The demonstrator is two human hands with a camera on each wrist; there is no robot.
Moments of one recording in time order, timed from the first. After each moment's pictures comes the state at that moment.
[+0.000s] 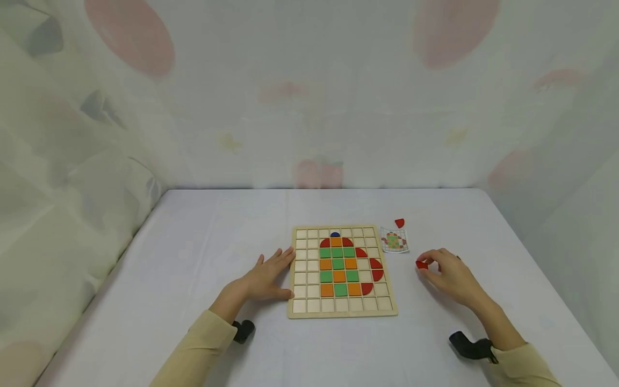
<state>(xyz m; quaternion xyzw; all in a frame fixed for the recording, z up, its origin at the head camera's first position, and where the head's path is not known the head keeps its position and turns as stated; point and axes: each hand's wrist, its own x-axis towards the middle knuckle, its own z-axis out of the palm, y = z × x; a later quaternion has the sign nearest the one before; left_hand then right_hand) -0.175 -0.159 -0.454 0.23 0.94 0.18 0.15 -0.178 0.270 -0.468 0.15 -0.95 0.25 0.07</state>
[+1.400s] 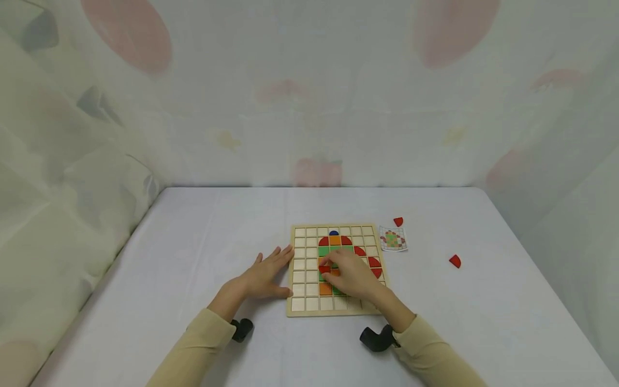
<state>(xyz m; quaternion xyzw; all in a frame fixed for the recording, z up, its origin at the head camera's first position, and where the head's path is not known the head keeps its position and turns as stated) -0.175 -0.157 -0.449 0.23 0.94 0.18 0.15 -0.183 0.093 -0.464 0.31 -0.90 0.30 0.04</state>
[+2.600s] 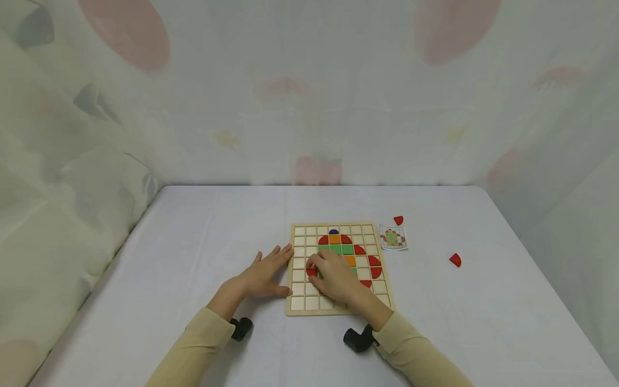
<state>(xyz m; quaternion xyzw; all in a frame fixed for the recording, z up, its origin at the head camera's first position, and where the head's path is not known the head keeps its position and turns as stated) -0.173 -0.157 -0.447 0.24 0.94 0.18 0.15 -0.182 0.058 -0.475 0.32 -0.92 0.20 0.08</state>
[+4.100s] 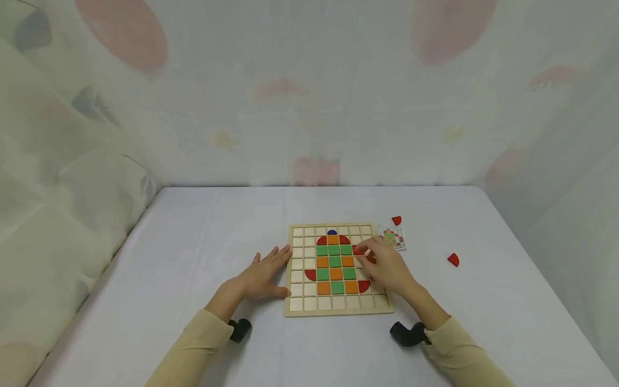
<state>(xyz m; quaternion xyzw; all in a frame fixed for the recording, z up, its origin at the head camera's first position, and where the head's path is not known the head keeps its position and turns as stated) -0.174 -0.157 -0.446 0.23 0.95 0.18 0.15 -0.194 0.158 -0.465 0.24 -0.91 0.32 0.12</state>
